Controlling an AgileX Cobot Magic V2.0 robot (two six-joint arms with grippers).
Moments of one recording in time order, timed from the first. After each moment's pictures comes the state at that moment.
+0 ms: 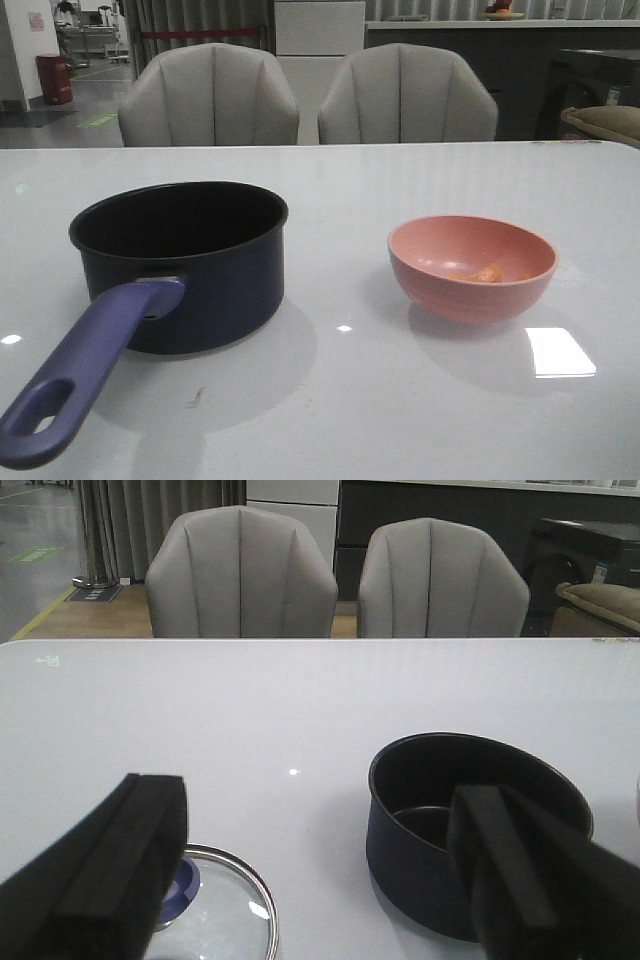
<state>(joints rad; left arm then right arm) -0.14 0.08 -0.28 -0.11 0.38 0.02 0.09 0.44 -0.31 0.06 0.33 0.00</state>
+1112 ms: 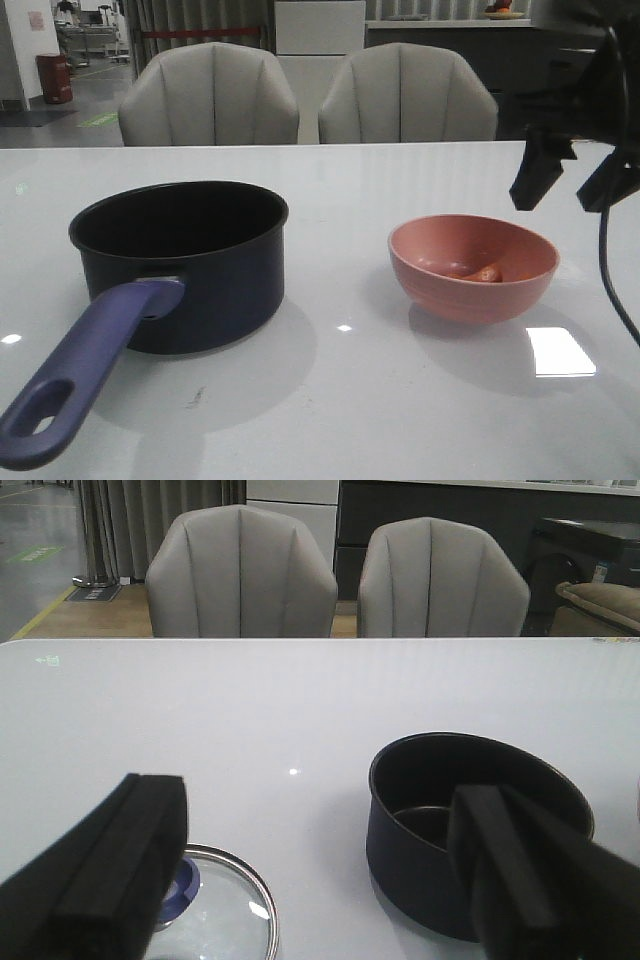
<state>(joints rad) -0.14 0.08 -0.28 -0.11 0.38 0.02 0.22 1.59 -1.03 0.19 0.50 0.00</state>
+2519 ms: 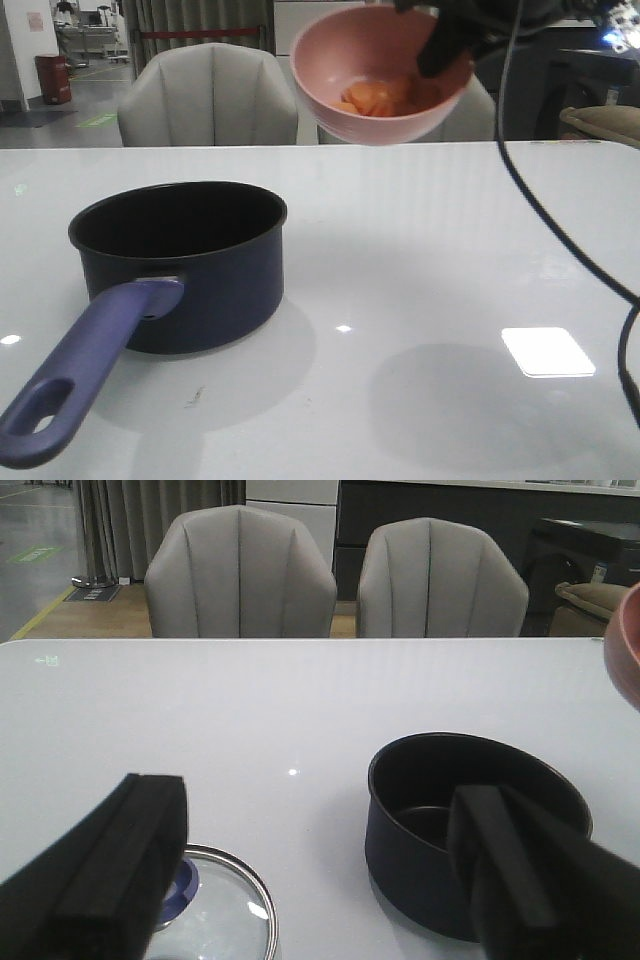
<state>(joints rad) -0.14 0.08 -0.28 -0.11 0.38 0.02 0.42 1.57 -1.20 0.20 0.24 -0.11</state>
